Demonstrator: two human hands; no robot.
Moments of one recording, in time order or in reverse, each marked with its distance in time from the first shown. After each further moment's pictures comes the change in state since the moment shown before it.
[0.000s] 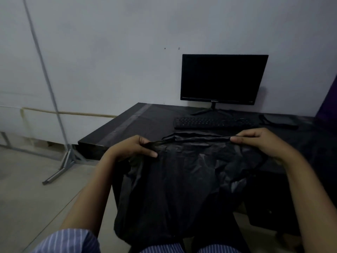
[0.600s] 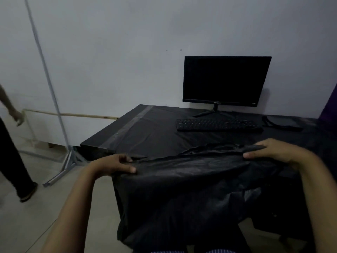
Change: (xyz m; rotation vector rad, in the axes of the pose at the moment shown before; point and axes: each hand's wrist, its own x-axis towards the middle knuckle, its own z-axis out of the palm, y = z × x) left_hand -0.030 -0.069 -0.031 0.029 0.076 -0.267; right_hand 0.005 0.015 -0.021 -0.211 -0.179 0.213
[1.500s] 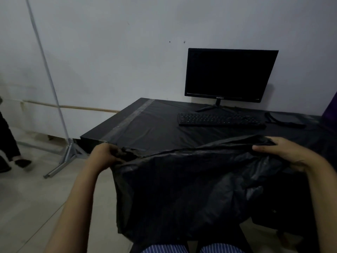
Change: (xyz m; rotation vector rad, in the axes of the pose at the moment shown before) left_hand 0.001 -0.014 -0.001 0.402 0.555 -0.030; right_hand 0.007 0.024 0.007 0.334 0.123 -0.128
